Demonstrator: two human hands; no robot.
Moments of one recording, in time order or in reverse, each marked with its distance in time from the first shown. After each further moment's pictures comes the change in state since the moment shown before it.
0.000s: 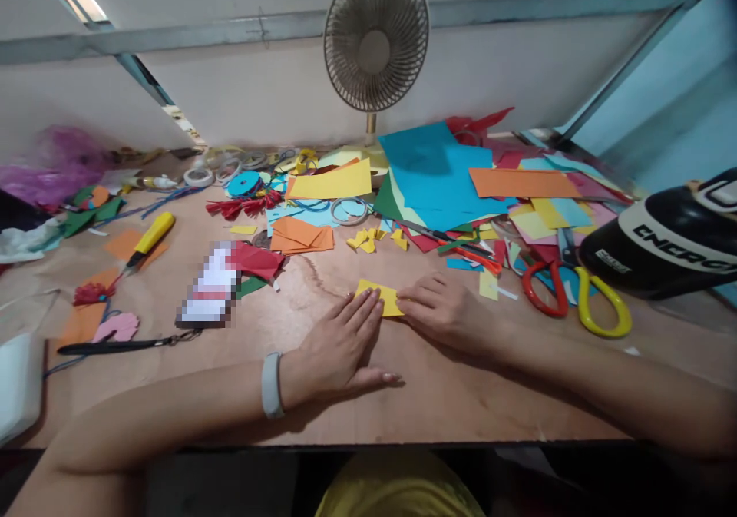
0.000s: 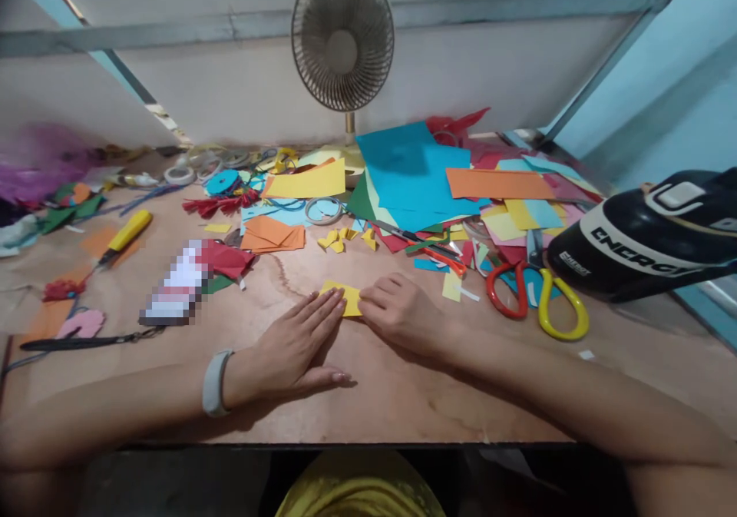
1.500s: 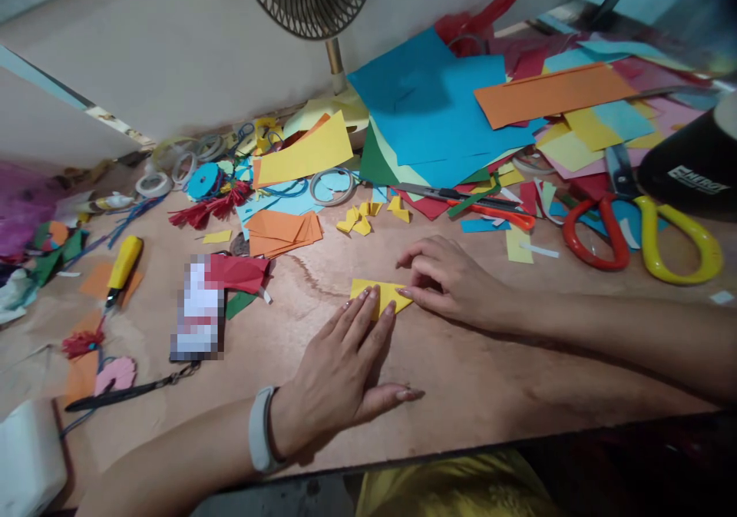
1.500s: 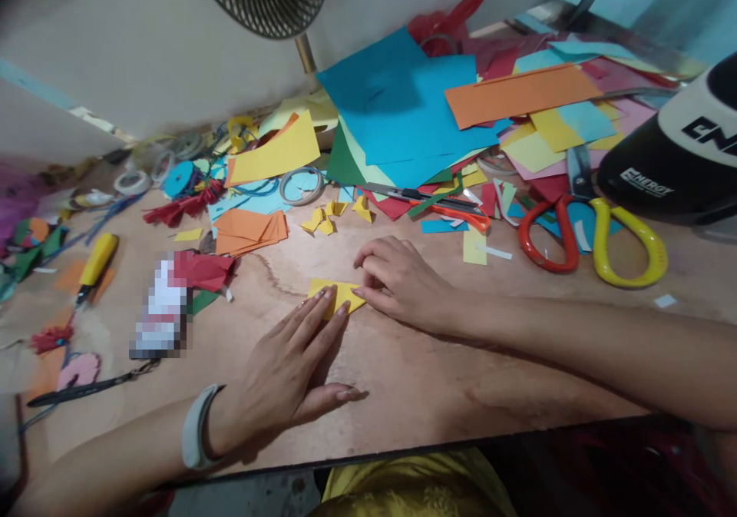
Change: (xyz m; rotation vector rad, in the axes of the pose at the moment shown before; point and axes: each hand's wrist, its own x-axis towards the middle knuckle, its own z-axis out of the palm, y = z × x) left_hand -0.007 -0.006 -0.009 0.033 -0.039 0.047; right_hand 0.004 0.002 0.022 0.513 0.052 0.540
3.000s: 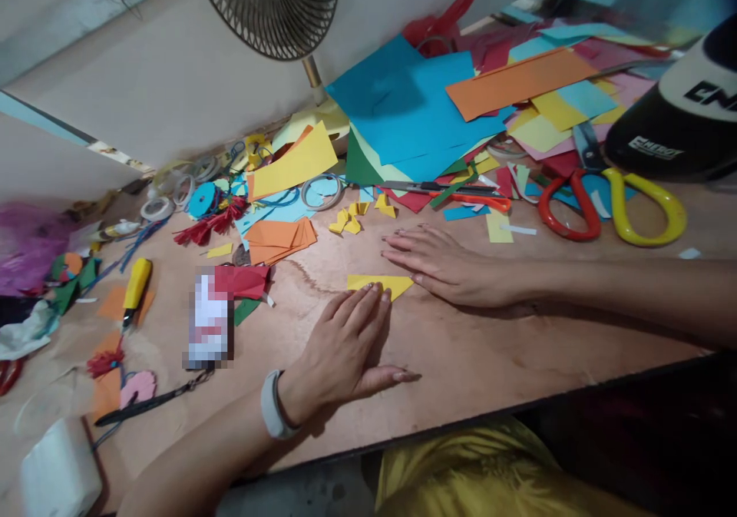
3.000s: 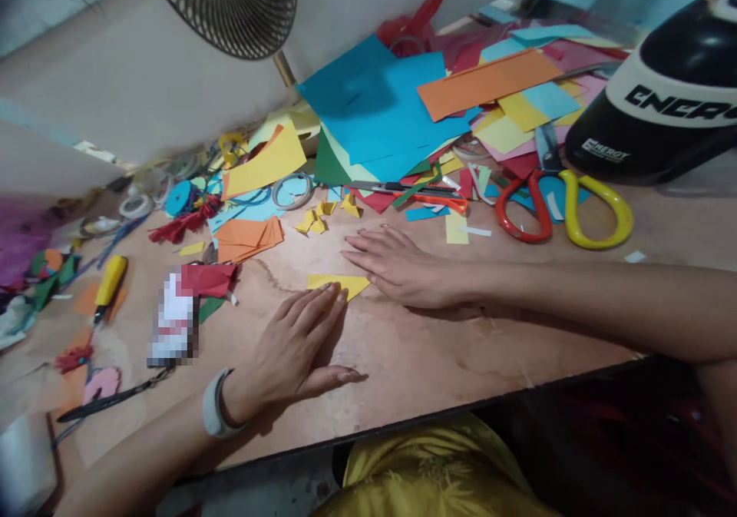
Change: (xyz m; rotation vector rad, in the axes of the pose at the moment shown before) left_hand 0.010 -0.012 0.000 0.027 0.106 0.133; right_hand -0.012 0.014 -0.014 -0.129 -0.361 0.064
